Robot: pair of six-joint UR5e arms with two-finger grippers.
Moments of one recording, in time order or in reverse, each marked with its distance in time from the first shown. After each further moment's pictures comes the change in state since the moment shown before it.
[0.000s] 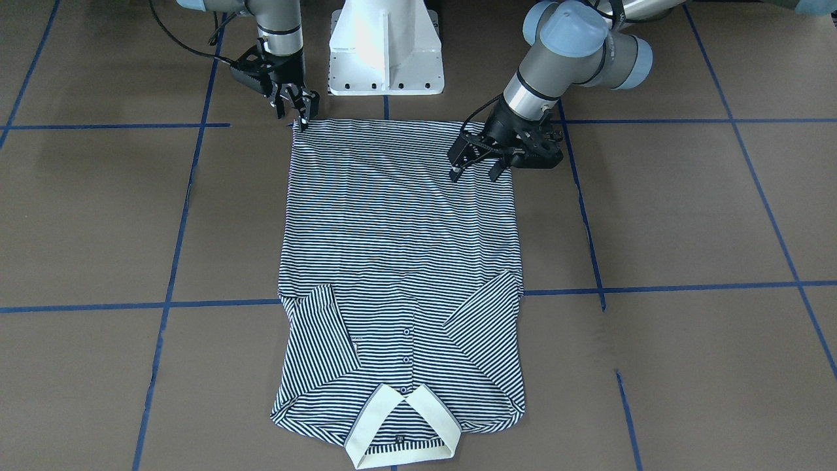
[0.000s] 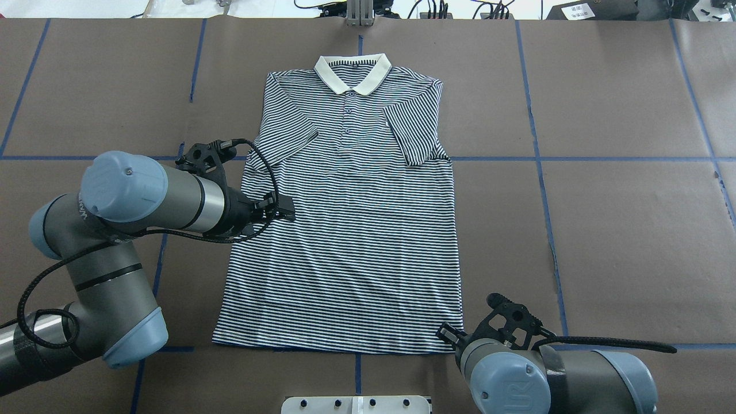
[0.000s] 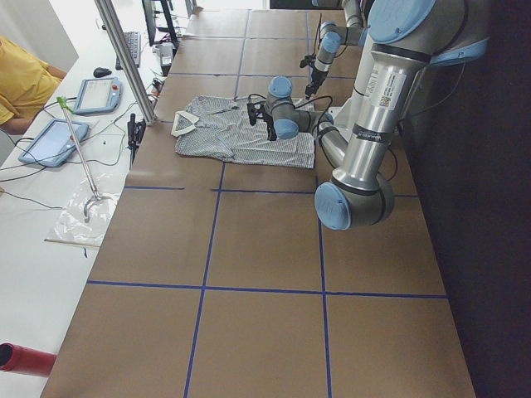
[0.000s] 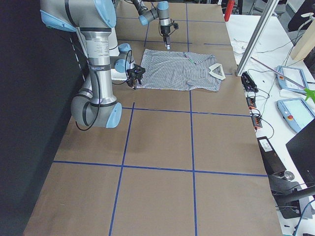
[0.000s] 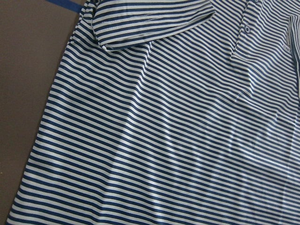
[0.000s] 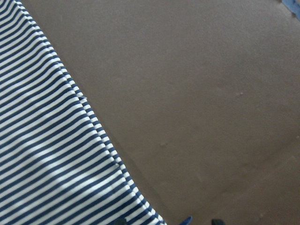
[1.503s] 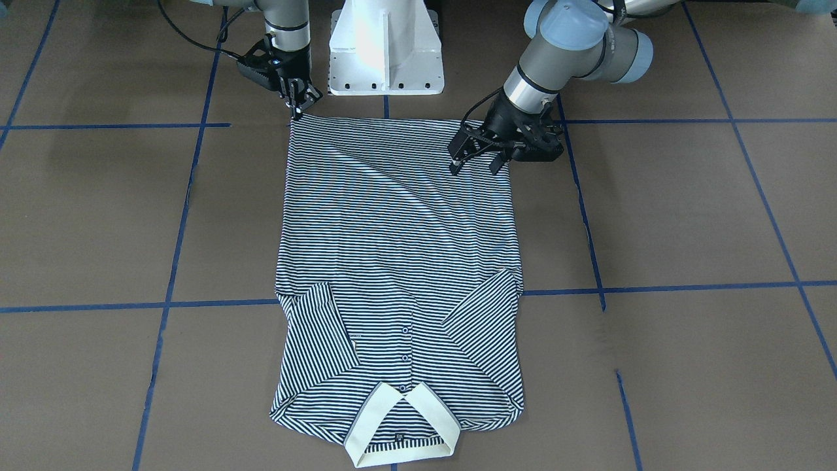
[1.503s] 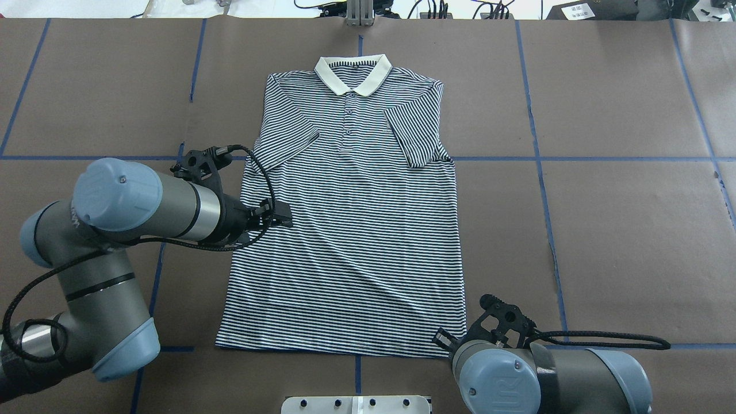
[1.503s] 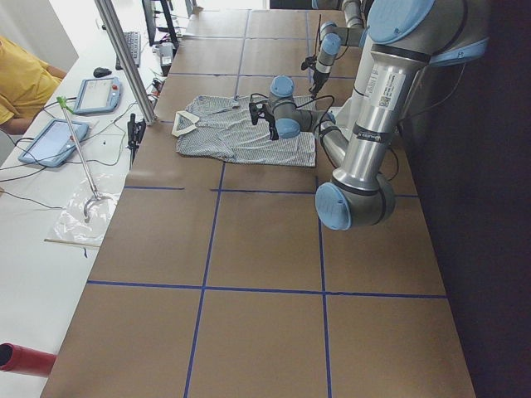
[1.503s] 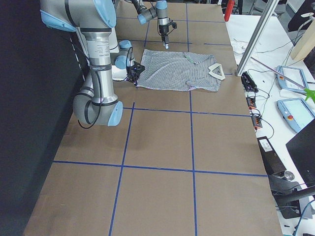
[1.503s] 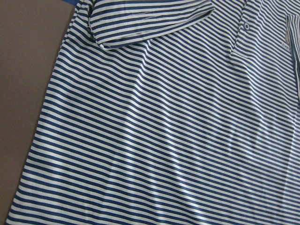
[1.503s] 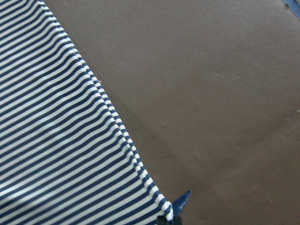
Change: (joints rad) left arm 0.042 0.048 -0.076 0.056 0.032 -0.037; right arm 0.007 0.038 0.030 -0.073 0.051 -0.010
